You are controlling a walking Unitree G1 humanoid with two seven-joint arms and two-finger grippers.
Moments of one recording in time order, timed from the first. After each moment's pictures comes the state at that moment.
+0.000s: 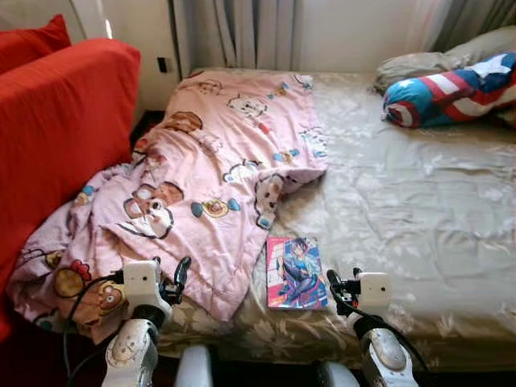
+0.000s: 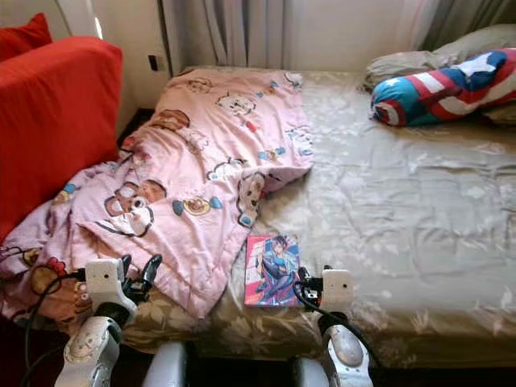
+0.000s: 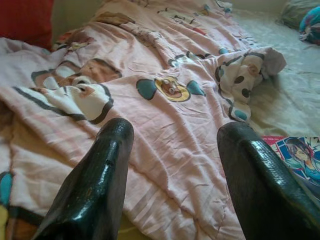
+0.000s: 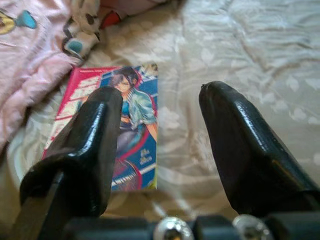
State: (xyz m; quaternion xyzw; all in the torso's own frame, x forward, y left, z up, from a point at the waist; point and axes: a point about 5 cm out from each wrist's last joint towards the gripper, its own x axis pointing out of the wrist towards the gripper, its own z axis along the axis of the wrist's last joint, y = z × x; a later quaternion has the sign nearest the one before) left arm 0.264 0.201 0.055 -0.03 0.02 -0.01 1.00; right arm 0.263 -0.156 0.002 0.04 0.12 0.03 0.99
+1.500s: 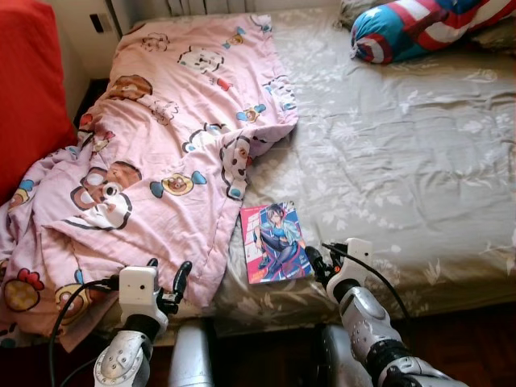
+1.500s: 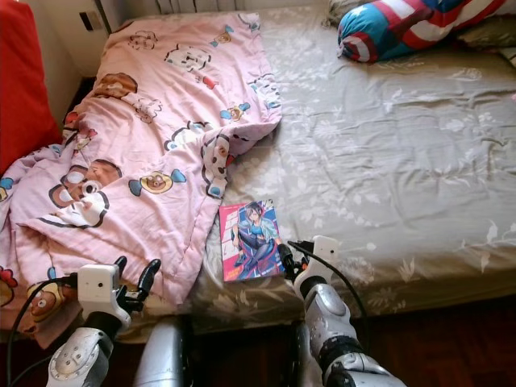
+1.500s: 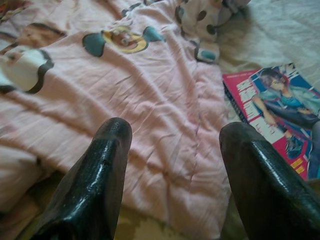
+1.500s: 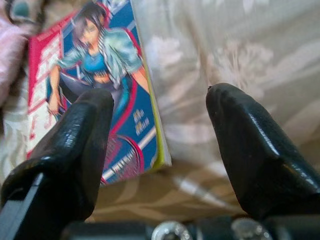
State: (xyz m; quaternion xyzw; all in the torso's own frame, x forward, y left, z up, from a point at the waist) left arm 0.232 0.197 0.074 0.01 0.02 -0.03 1.00; right arm 0.315 -0.136 0.018 0.21 0.19 0.05 0.96
